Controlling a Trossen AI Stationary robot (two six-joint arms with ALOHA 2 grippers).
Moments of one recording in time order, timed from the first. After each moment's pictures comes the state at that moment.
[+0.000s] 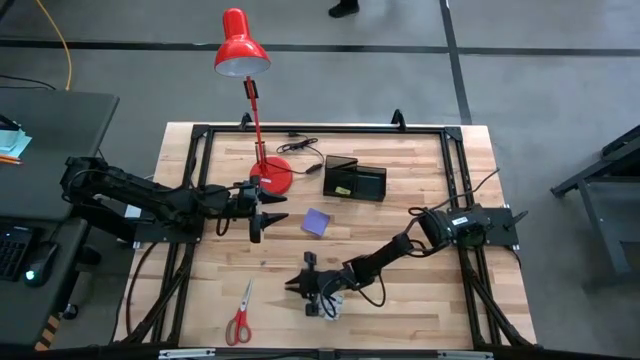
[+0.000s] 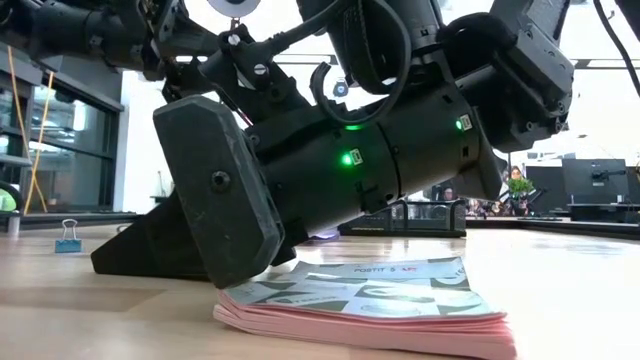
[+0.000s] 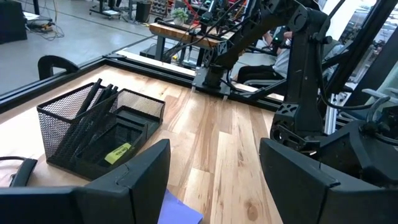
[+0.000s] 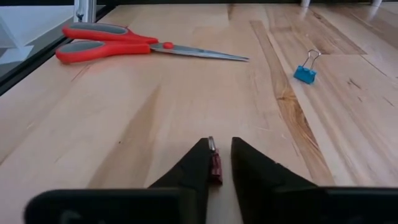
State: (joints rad) left arm 0.00 0.99 0.31 0.53 -0.21 -0.27; right arm 0.42 2.42 1.34 0.69 0.28 0.16
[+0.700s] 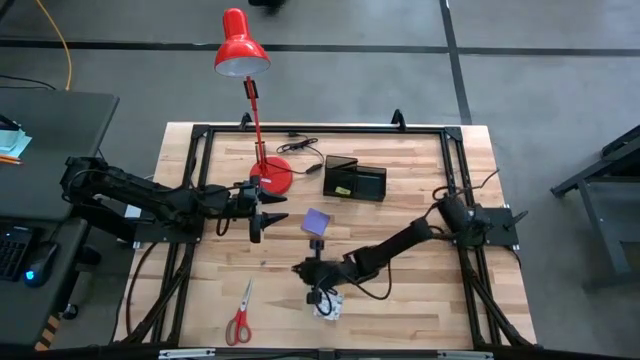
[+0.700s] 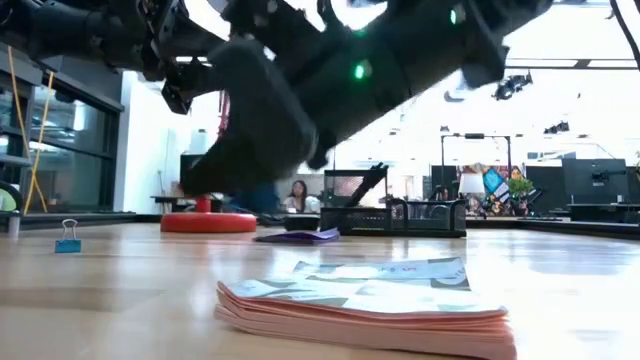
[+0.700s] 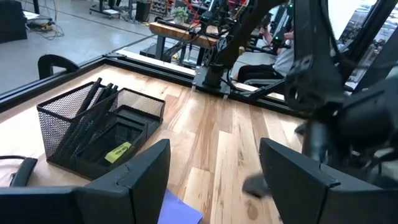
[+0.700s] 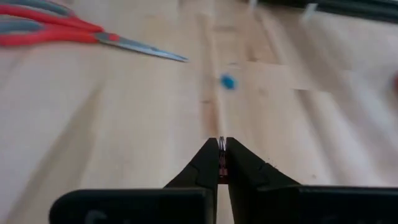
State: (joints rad) left arm 0.00 0.99 0.31 0.52 -0.21 -0.27; right arm 0.40 2.21 1.34 0.30 0.44 0.08
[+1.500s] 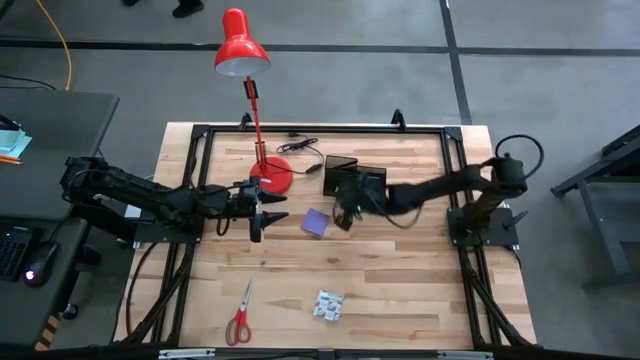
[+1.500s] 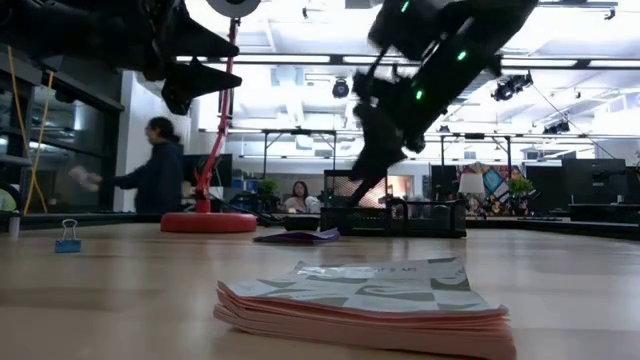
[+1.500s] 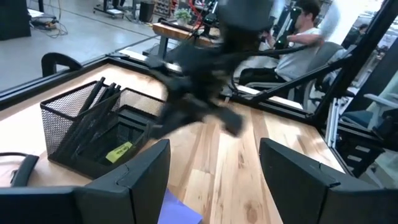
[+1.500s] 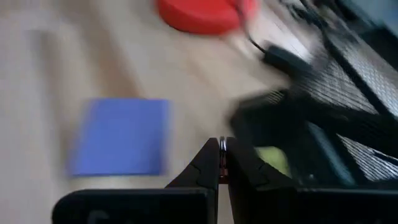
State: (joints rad) left arm 0.00 0.99 0.31 0.53 -0.23 -0.29; right arm 0.00 1.68 0.92 -0.03 0.39 0.25
